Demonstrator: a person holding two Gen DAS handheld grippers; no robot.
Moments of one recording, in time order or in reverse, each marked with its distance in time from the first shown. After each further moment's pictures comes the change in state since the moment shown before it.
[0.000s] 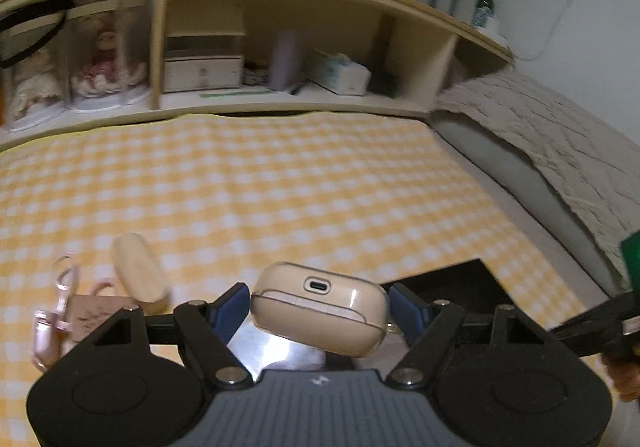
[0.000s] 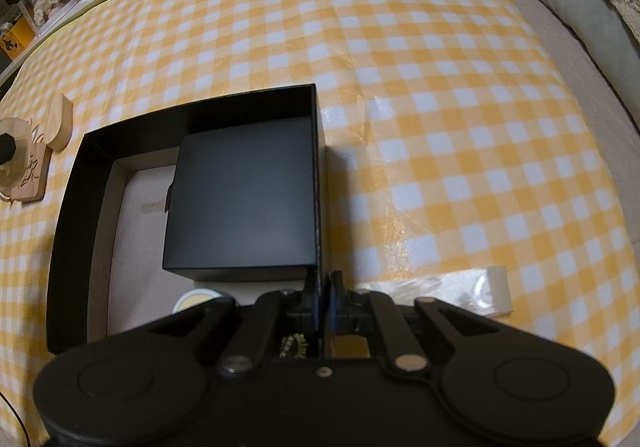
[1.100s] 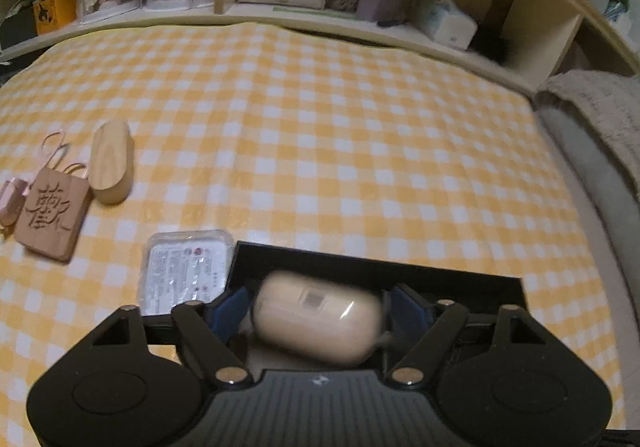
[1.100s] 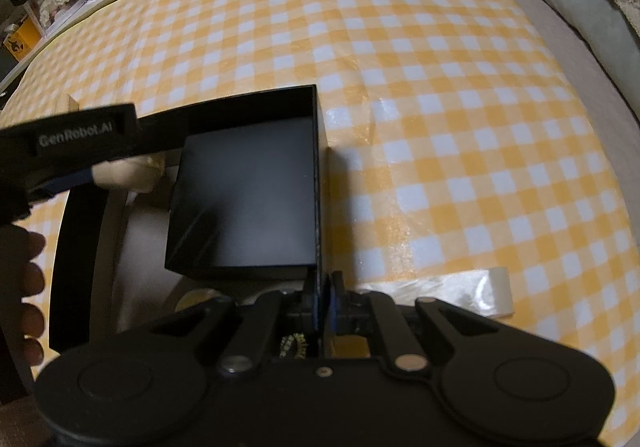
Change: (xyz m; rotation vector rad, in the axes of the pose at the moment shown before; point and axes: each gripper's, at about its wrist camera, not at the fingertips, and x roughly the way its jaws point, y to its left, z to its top) left arm 0.089 -0.071 -0.005 -0.311 0.146 0.295; right arm -0.001 -0.001 -0.001 -0.004 -0.007 0.021
